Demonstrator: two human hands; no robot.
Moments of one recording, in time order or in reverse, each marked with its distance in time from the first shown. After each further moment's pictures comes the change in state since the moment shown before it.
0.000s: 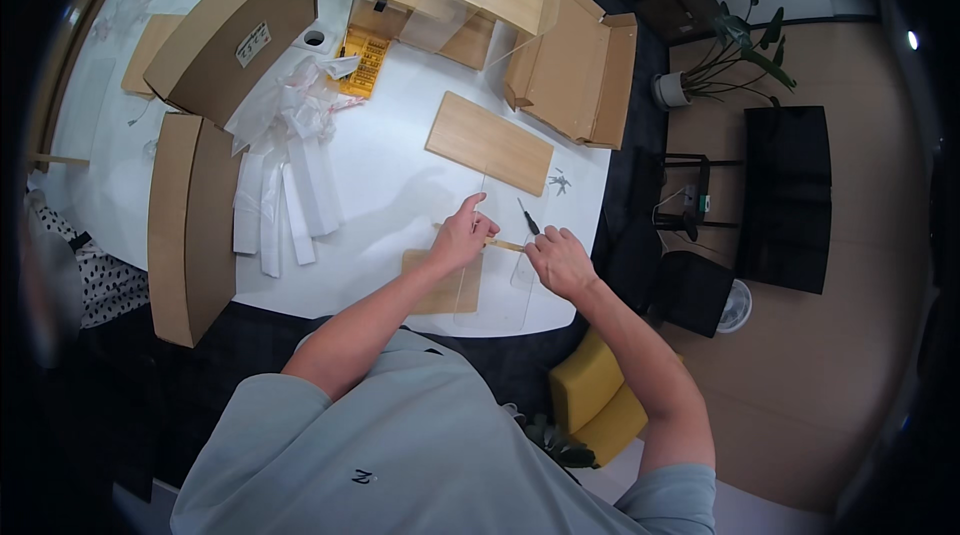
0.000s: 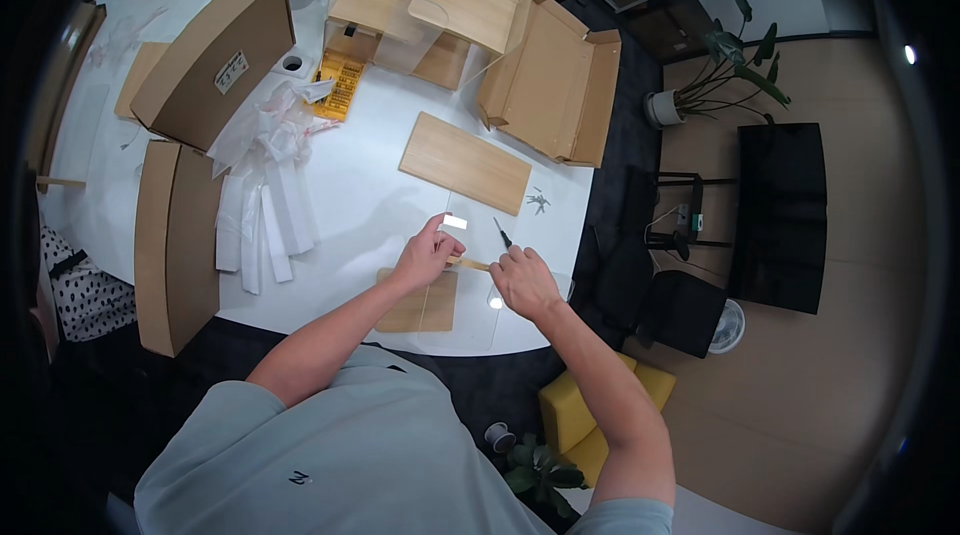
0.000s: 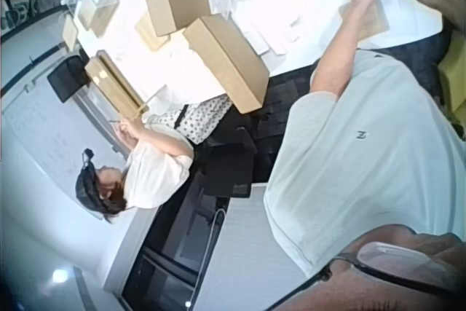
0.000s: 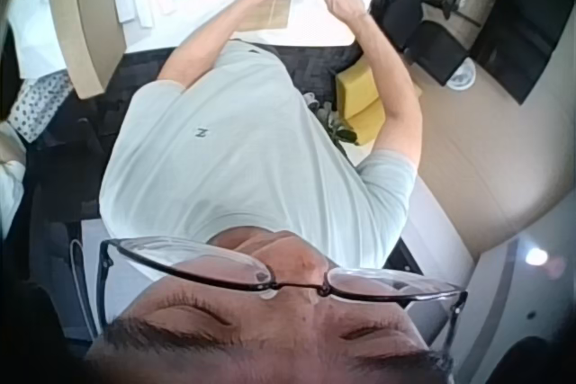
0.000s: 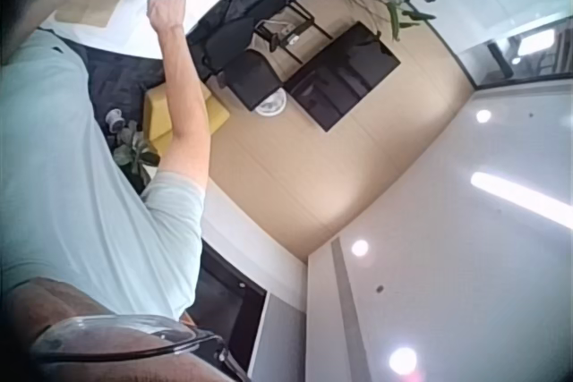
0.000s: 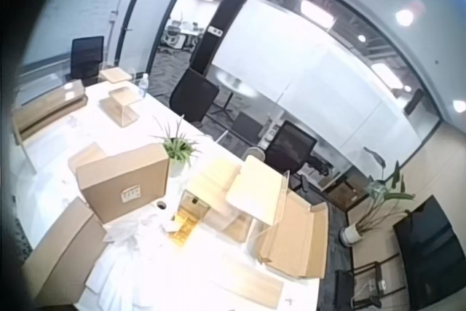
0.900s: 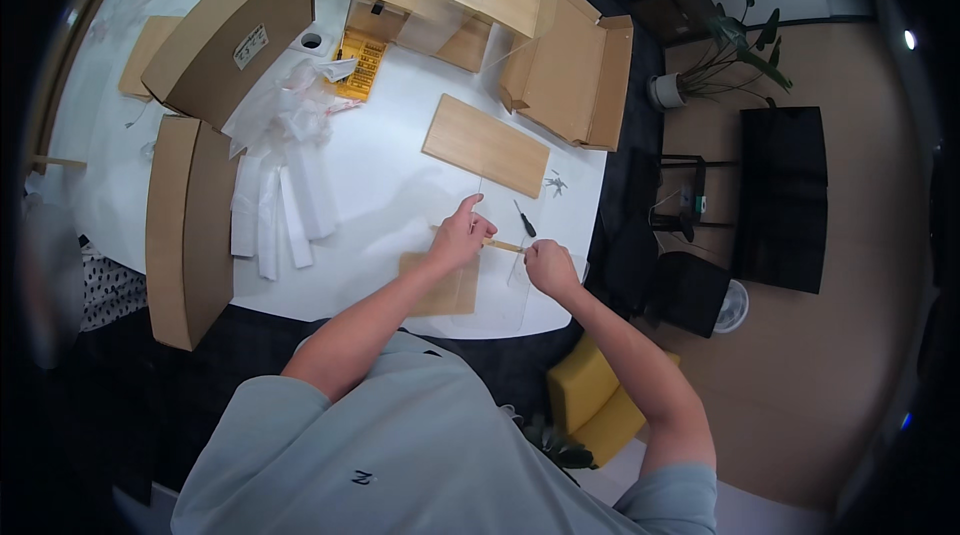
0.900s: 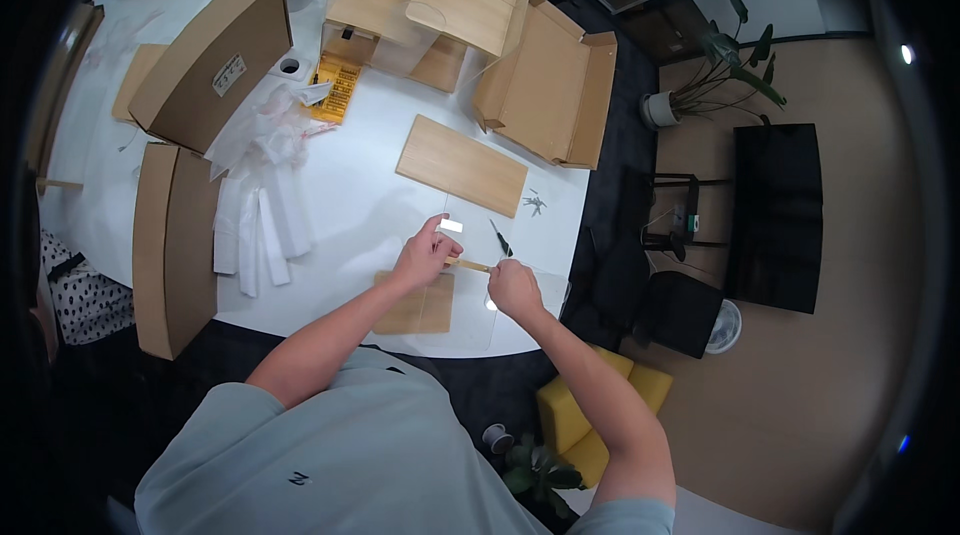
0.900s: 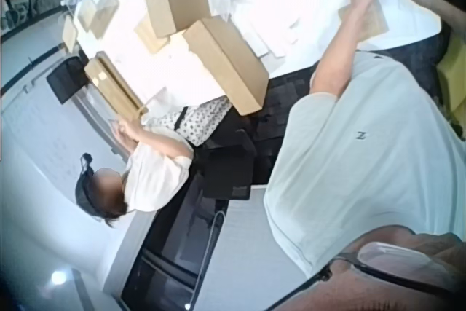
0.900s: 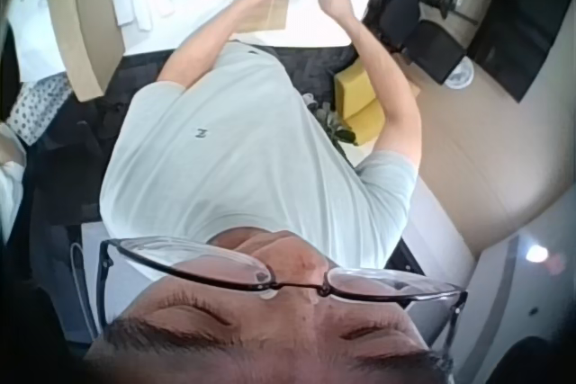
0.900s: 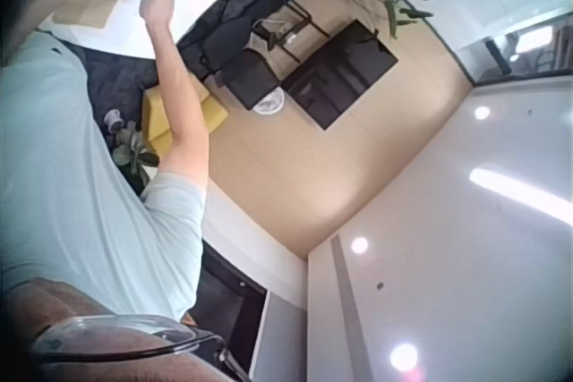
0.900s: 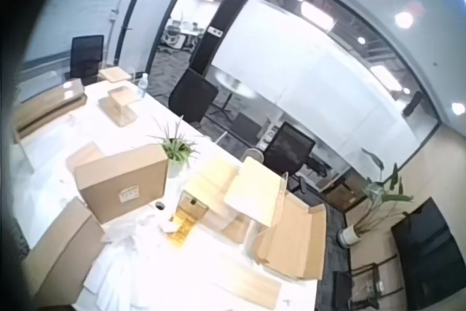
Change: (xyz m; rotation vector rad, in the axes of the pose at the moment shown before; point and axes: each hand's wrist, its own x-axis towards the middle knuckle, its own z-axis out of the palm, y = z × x) left_hand 0.005 0.001 -0.001 0.024 -0.023 -0.035; right_hand 0.014 -0.019 0.020 0.749 -0.125 0.814
